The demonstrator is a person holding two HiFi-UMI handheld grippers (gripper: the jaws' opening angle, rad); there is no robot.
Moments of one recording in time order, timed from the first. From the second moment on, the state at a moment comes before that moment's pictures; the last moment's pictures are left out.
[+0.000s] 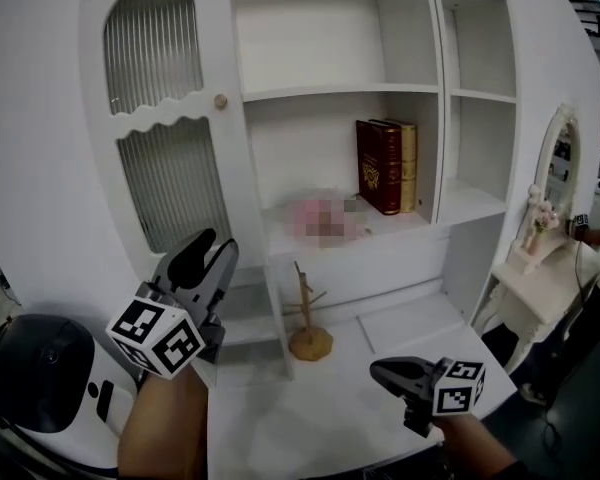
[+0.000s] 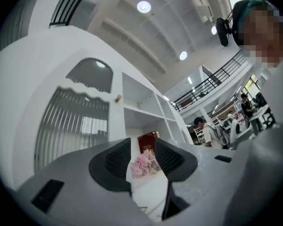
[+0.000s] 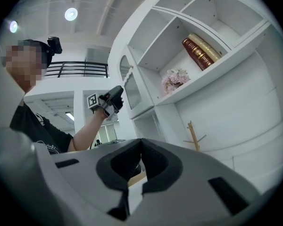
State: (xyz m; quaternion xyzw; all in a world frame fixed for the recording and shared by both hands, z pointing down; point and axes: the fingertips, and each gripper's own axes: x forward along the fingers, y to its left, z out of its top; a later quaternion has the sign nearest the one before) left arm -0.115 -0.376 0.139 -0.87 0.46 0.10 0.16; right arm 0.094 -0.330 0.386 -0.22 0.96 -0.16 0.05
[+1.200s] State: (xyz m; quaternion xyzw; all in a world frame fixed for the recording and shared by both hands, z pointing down) left arm -0.077 -0.152 0.396 -0.95 0.30 0.06 -0.09; right arm -0.031 -0.176 0.410 -0.18 0.97 -0.16 0.03
